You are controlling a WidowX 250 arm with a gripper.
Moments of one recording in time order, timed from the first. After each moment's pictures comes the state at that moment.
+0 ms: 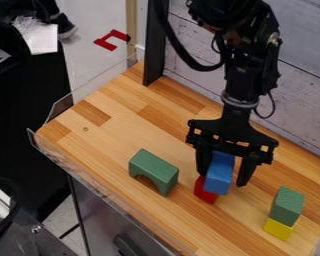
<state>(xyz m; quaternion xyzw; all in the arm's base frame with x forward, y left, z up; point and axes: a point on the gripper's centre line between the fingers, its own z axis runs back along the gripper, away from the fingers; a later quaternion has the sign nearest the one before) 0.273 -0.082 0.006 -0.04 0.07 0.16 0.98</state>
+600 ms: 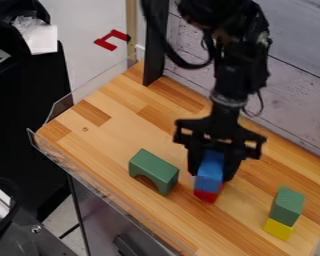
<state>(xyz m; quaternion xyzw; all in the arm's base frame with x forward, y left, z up) 0.262 -0.070 0.022 -0.02 0.06 0.23 0.97</state>
